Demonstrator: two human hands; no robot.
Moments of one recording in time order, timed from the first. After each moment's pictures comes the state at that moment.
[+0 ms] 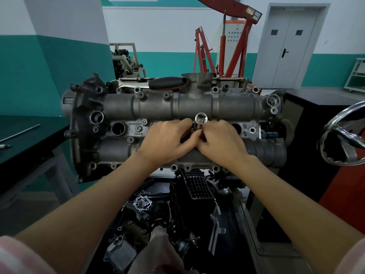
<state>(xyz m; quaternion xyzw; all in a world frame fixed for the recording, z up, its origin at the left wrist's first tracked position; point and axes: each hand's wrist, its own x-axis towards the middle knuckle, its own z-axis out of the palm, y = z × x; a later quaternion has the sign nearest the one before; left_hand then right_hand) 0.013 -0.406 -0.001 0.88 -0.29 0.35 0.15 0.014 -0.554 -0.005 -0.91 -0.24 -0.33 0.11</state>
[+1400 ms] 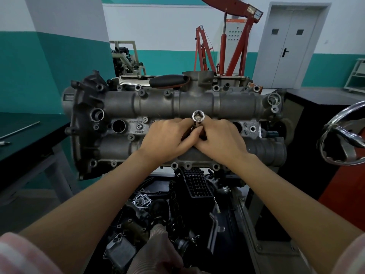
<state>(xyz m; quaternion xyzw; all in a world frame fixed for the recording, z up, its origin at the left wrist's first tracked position) 0.011 -0.406 -0.002 0.88 -0.29 0.34 0.14 0.017 -0.554 -0.007 -0.90 -0.23 -0.35 0.11</state>
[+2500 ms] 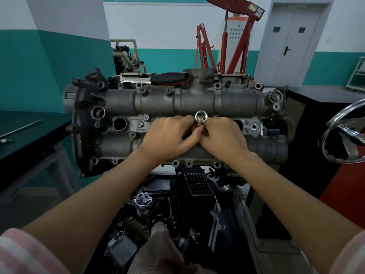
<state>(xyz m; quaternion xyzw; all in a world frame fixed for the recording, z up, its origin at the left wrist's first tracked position) 0.011 -0.406 -0.003 0.87 -0.30 0.36 0.15 0.016 -0.555 -0.008 -0.91 -0.22 -0.33 0.14</state>
